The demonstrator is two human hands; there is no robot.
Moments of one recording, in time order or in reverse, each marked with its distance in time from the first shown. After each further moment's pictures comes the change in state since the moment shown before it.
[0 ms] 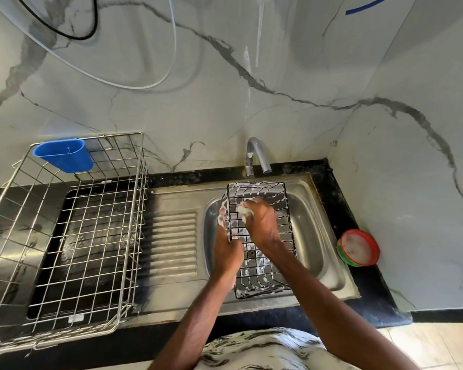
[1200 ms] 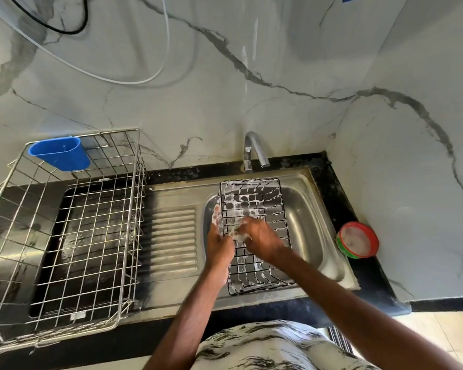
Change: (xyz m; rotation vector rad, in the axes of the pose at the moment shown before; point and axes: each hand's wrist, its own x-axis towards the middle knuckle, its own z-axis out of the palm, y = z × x) left_hand -0.004 0.002 -0.014 -0.117 0.007 -0.185; right_hand -0.037 0.016 0.000 -0.071 -0.355 -0.243
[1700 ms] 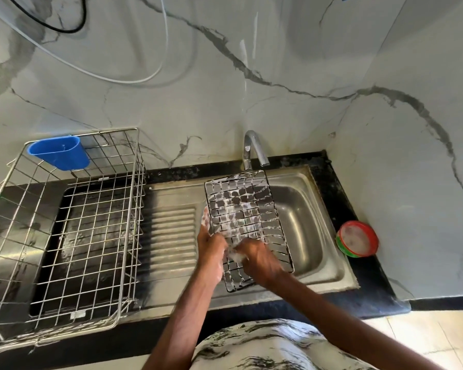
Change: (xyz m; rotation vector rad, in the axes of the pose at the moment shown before) left_hand 0.001 0.011 -0.012 -0.140 0.043 -0.155; right_hand -0.040 -0.017 0.025 0.086 -0.064 0.051
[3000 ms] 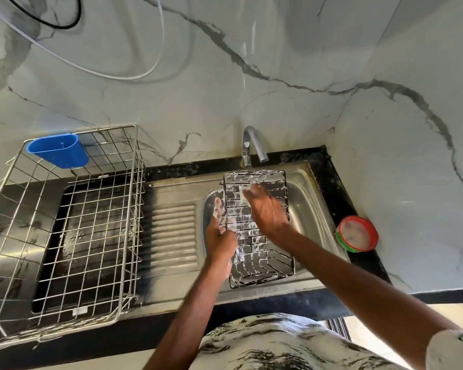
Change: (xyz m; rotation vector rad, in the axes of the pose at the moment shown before) left_hand 0.007 -0.017 0.017 0.151 -0.026 0.182; right_hand 0.064 0.015 -0.061 -0.449 0.211 0.049
